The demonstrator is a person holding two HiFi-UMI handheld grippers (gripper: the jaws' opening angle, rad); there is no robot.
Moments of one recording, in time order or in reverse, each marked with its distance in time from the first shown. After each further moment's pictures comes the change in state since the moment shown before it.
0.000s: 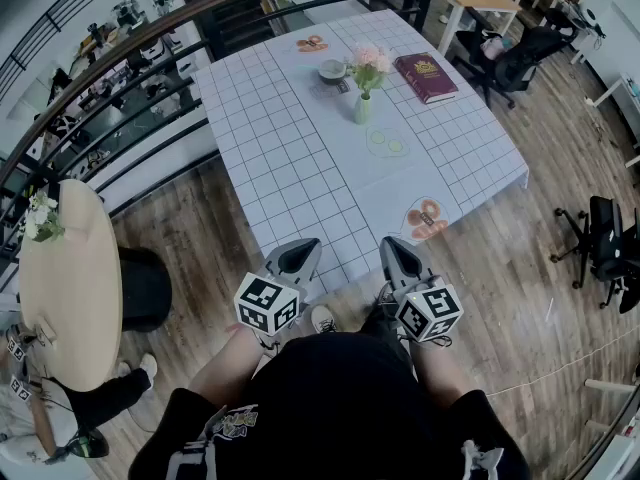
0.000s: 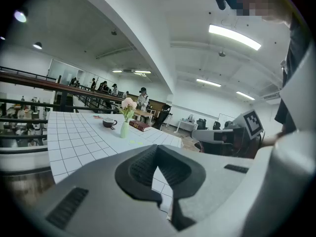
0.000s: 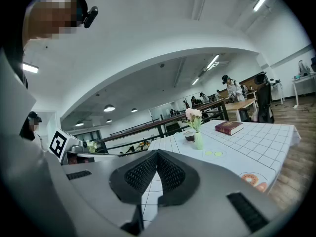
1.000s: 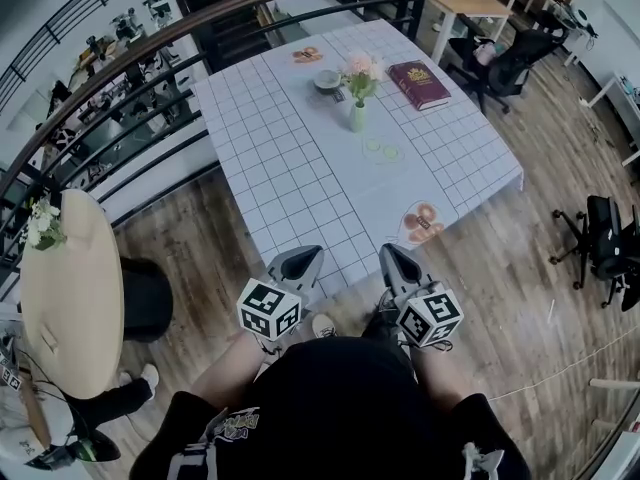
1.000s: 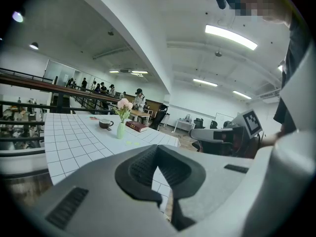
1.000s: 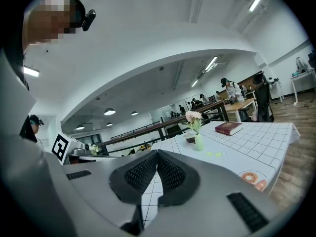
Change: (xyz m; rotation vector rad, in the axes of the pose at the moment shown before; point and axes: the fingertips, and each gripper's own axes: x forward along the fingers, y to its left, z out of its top) left arm -0.002 -0.016 0.001 0.018 0.000 -0.029; right arm -0.016 0.005 0.004 0.023 -0.034 0.006
